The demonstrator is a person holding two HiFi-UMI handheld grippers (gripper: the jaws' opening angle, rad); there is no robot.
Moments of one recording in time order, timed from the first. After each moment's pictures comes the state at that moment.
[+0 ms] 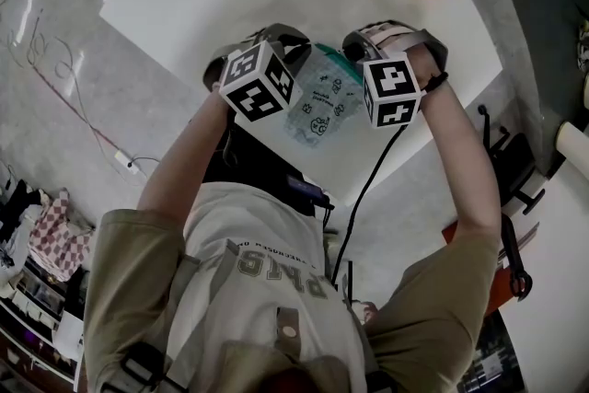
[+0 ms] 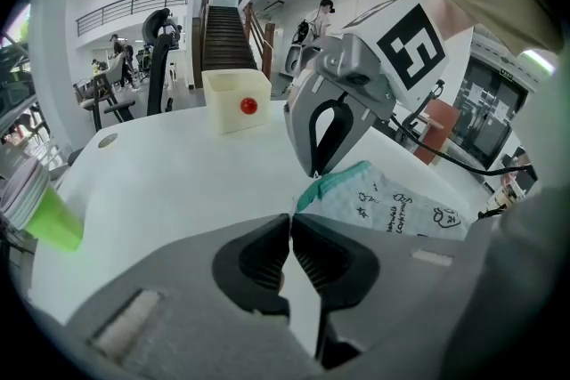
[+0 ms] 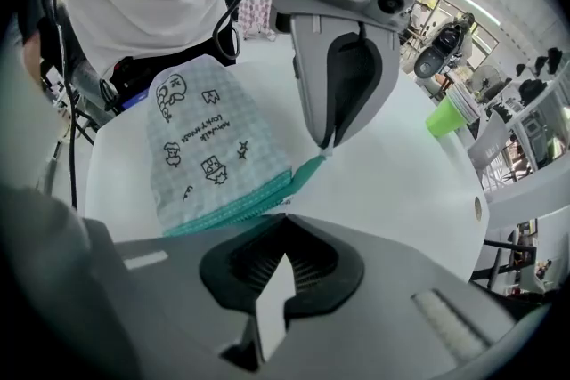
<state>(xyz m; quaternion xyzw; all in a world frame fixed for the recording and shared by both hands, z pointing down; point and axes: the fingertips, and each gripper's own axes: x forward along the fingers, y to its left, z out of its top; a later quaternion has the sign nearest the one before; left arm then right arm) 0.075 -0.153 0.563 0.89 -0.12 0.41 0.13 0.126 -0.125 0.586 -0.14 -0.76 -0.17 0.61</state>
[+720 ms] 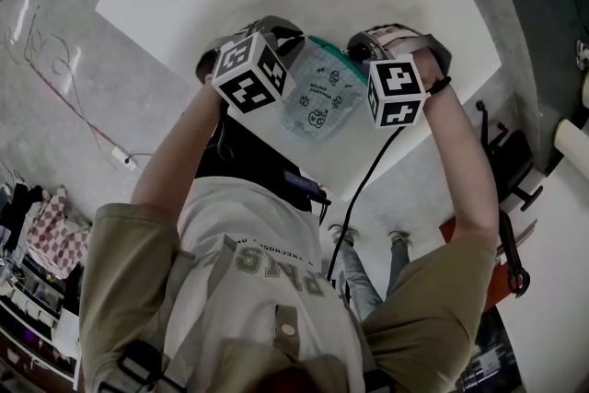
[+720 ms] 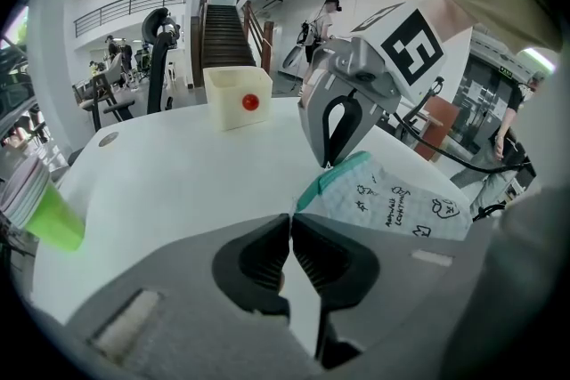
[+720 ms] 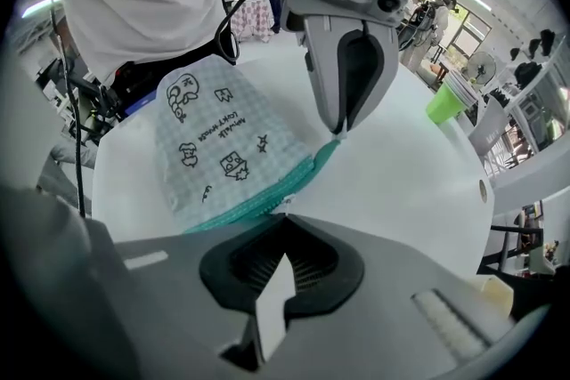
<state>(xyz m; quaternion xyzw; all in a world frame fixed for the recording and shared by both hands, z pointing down) 0.068 -0.157 0.569 0.89 -0.12 0.41 0.13 0.142 -0.114 0.590 -0.13 -0.77 -0.14 0.61</state>
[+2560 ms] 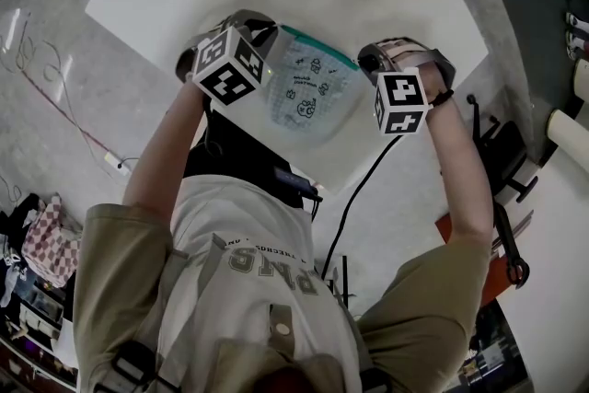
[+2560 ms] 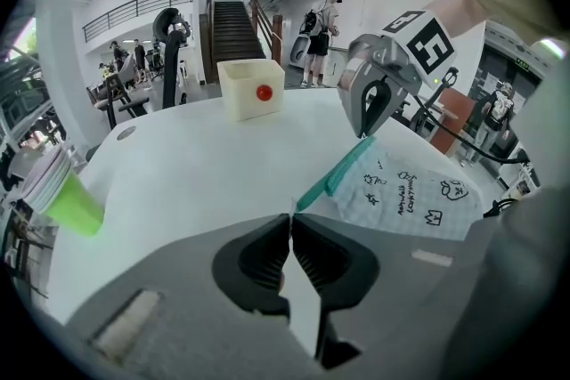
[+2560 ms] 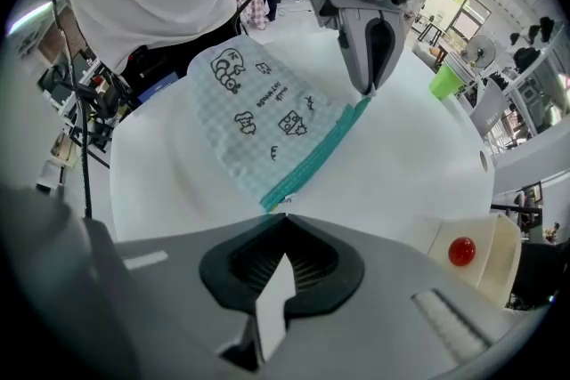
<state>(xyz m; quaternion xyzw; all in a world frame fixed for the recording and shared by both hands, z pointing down) 0.049 -0.162 0.578 0.88 -0.16 0.44 0.12 0.200 -0.081 0.587 -0.12 -0.74 -0.11 0.65</state>
